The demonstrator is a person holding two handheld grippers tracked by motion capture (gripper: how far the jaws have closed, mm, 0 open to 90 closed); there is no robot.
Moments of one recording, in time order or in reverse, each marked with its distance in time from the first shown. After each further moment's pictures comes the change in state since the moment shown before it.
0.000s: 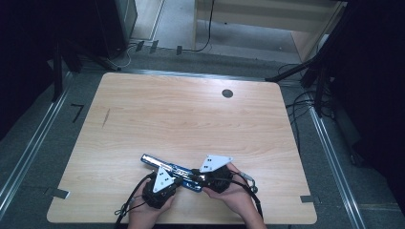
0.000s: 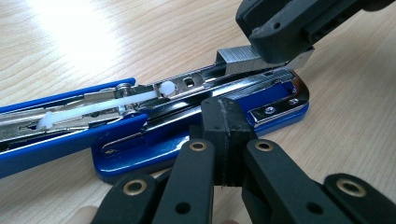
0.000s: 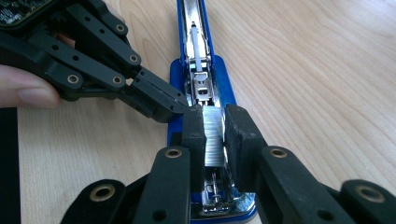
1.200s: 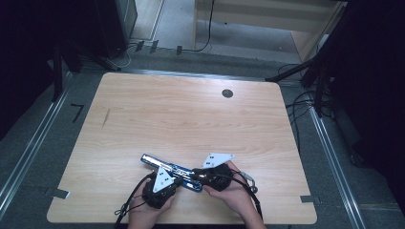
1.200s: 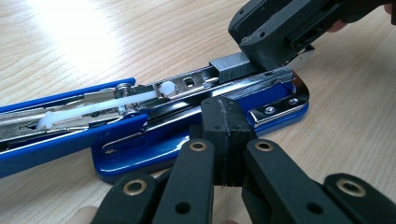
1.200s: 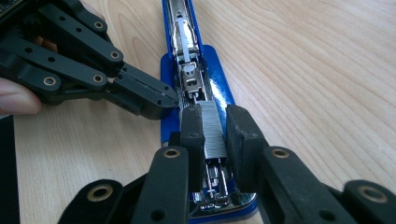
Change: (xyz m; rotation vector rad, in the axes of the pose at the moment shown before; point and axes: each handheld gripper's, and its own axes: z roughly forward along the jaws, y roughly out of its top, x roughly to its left) left arm 0.000 0.000 0.000 0.001 0.000 0.001; right arm -0.008 -0.007 0.006 0.011 0.019 0.109
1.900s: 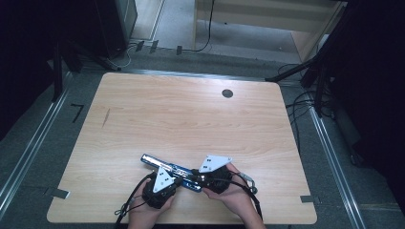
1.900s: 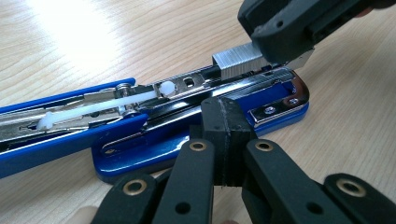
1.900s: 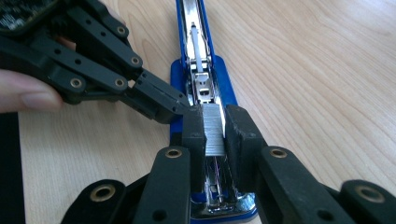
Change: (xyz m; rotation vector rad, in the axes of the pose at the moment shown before) left arm 0.000 0.000 0.000 -0.004 0.000 -0.002; right arm 0.013 0.008 -0.007 0.001 -0.031 -0.094
